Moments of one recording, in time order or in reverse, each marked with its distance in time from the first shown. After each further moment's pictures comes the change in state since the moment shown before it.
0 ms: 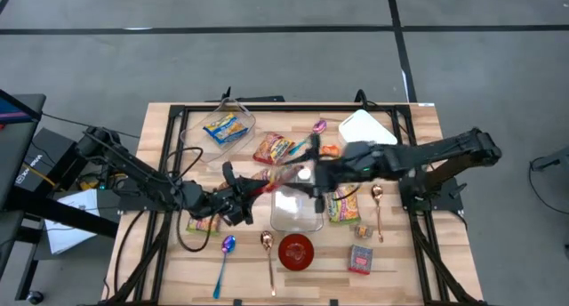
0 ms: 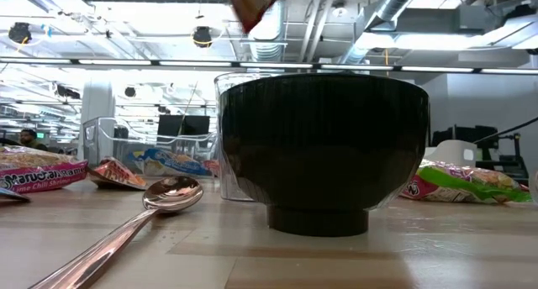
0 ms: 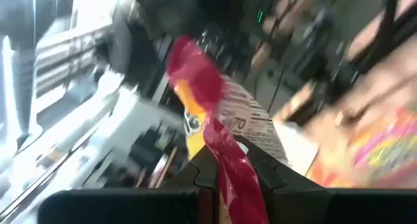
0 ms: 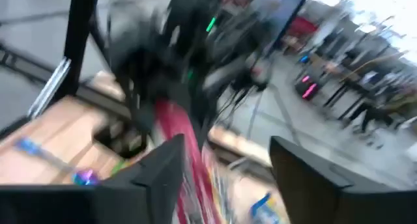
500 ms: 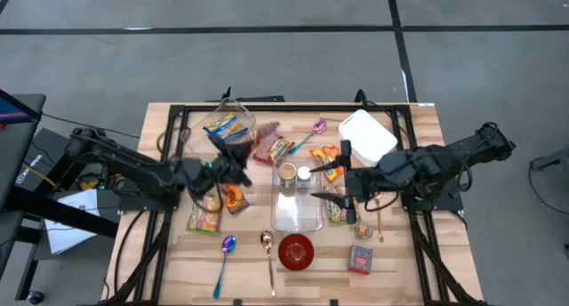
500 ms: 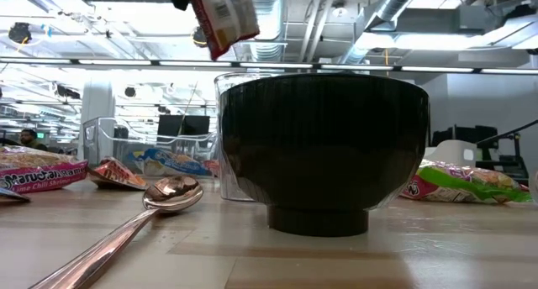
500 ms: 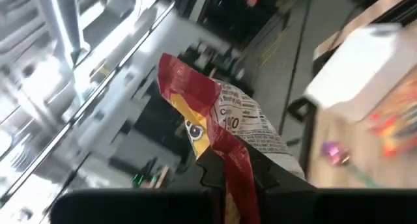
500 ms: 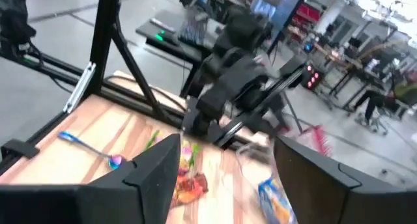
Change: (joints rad) left arm 0.204 -0.154 0.000 -0.192 -0.187 -0.025; right arm 0.171 -0.148 0.002 -0.236 0.182 0.092
